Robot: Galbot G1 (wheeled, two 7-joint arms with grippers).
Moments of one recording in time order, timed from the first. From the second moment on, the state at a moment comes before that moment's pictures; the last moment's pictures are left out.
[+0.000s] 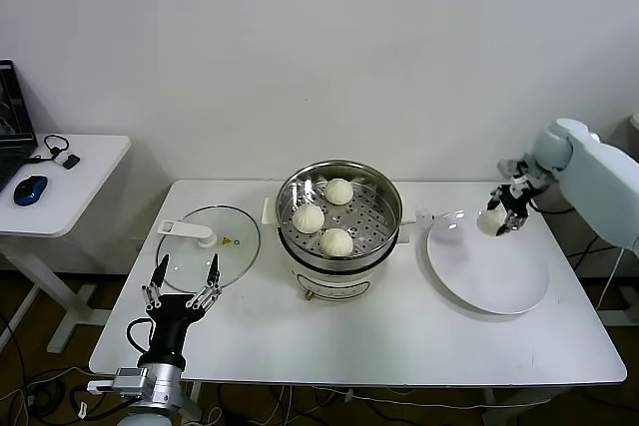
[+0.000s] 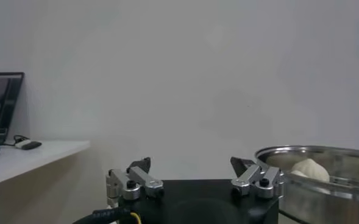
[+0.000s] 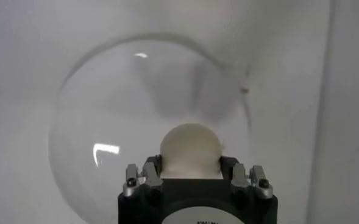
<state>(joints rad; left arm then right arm) 1.66 -1.46 -0.56 -2.12 -0.12 -0.09 -0.03 0.21 0.81 -0.81 0.76 -0.12 0.08 -1.30</state>
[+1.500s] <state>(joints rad) 1.66 -1.45 -0.57 -2.13 -0.13 -0.09 -0.02 0.62 1.11 -1.43 1.01 0.57 -0.22 -1.21</state>
